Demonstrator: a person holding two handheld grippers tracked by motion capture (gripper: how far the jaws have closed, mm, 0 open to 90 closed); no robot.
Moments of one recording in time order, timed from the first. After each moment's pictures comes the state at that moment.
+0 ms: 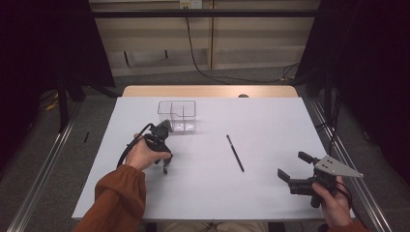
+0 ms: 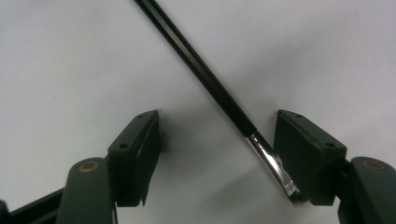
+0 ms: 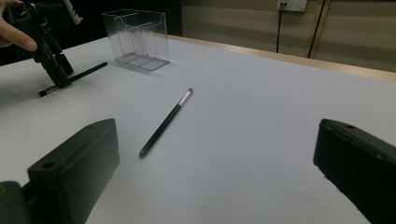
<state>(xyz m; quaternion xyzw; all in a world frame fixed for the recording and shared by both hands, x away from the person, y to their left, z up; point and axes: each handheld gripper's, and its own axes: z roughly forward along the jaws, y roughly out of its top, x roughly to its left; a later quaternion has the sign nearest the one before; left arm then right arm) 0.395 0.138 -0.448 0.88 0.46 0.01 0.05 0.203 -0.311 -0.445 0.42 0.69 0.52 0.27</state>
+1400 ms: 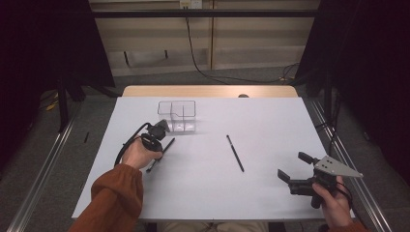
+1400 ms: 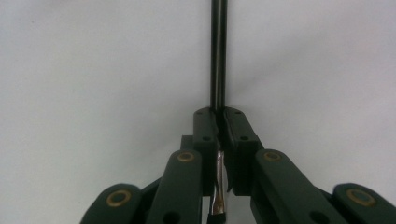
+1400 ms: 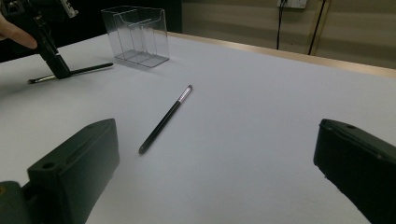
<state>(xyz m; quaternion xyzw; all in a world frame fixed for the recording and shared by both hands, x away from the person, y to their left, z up) 0.395 0.151 -0.443 0.89 0.45 0.01 0.06 0.203 -0.312 -0.445 0.42 0.70 0.52 0.27</state>
